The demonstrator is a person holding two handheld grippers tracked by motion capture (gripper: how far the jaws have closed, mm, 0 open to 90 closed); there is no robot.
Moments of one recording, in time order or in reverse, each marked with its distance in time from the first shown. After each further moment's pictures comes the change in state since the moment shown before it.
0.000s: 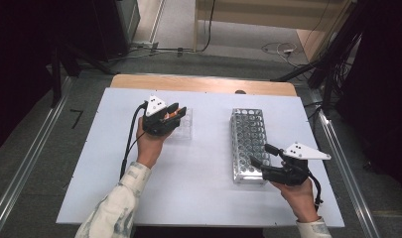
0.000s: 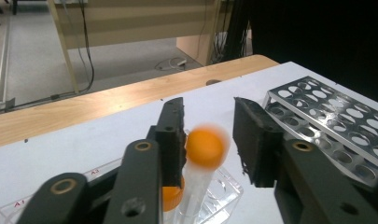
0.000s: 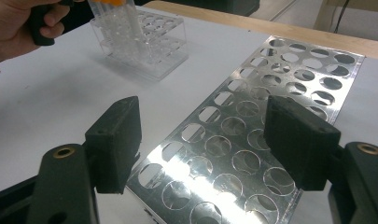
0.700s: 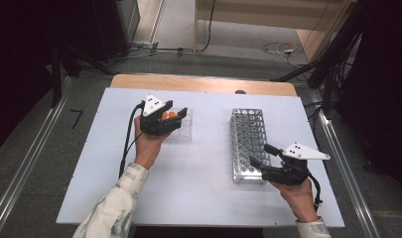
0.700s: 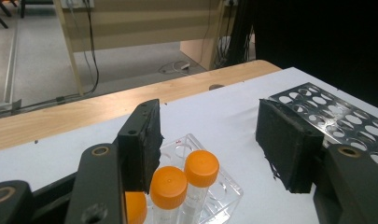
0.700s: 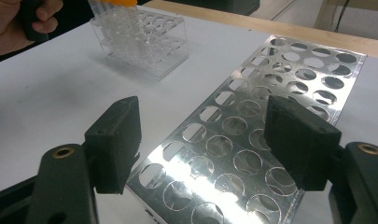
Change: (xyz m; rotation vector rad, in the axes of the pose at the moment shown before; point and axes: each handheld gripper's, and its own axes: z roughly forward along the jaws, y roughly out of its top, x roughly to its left) left arm 0.000 0.004 -0.008 -0.008 0.016 -0.009; right arm 0.001 0.000 0.001 0.001 0.000 0.002
